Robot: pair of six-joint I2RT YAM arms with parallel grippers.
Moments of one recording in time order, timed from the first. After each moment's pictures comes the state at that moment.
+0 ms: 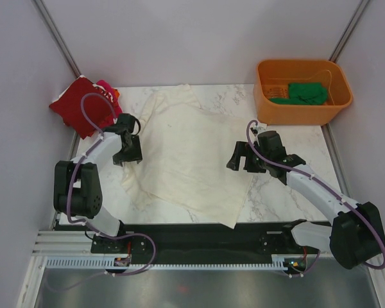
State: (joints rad) left arm -0.11 1.59 1.07 -0.73 -0.21 -0.30; right arm 0.39 1.20 0.74 -0.34 -0.21 0.50
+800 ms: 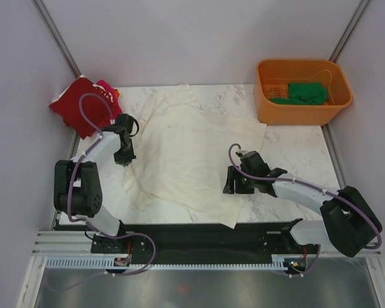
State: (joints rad) left arm -0.10 1.63 1.09 -0.76 -0.29 -0.31; right arm 0.58 1.30 0.56 -0.23 -0.18 0.57
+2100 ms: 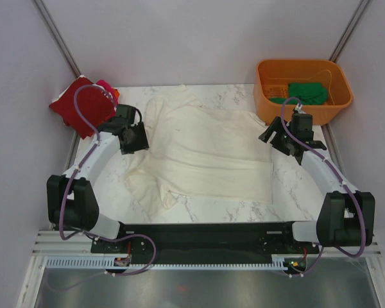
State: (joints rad) left arm -0.13 1.46 1.13 -0.73 -0.08 -0.39; right arm -0.03 1.35 0.88 -0.27 -0.17 0.55
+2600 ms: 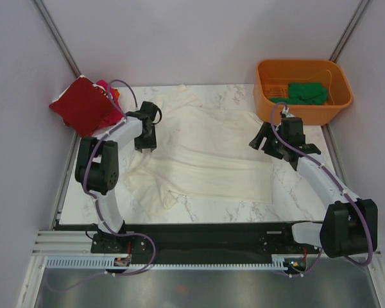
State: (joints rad) left arm -0.25 1.91 1.37 -0.73 -0.25 -0.36; right arm 0.11 1.27 0.85 -0.32 -0.16 0.52
